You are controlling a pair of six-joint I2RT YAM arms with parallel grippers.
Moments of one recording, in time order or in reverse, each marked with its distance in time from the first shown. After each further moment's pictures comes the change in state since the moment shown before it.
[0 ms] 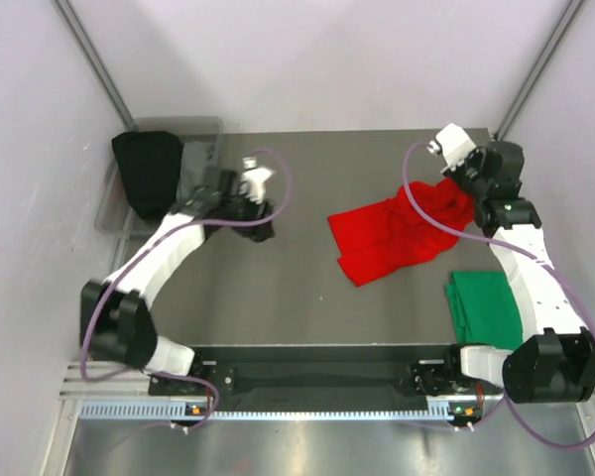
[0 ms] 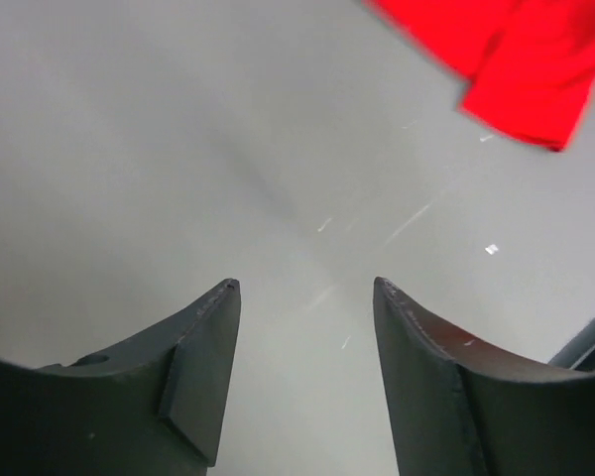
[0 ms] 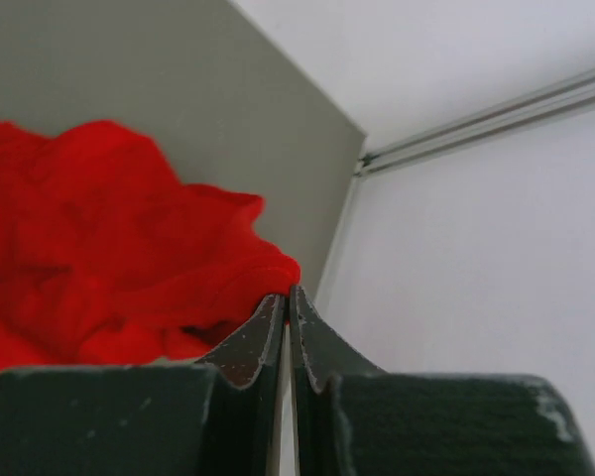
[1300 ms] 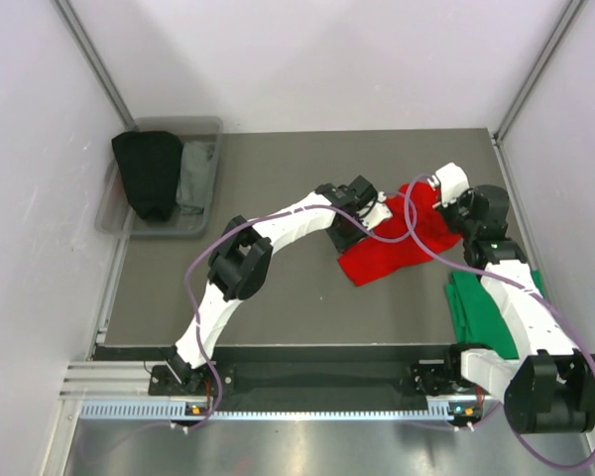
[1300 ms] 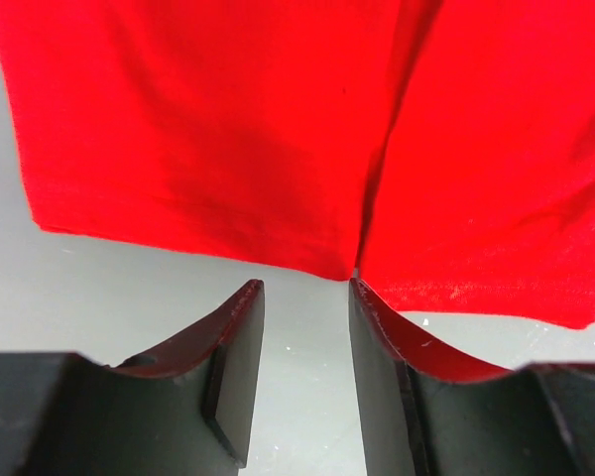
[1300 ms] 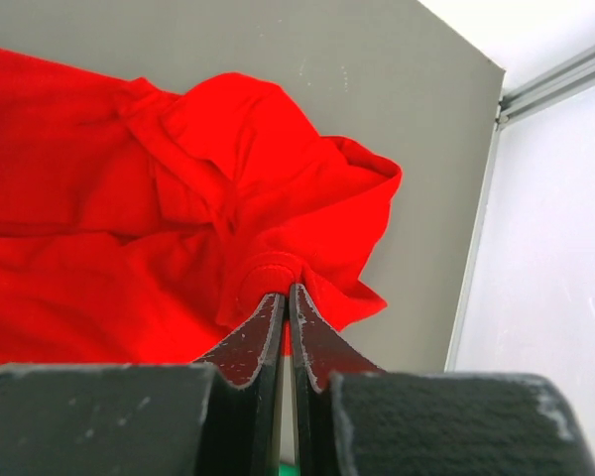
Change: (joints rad) left arm -0.560 0.937 0.900 -0.356 -0.378 0.146; right arm -0.006 -0.157 -0.408 0.168 -0.084 0.254
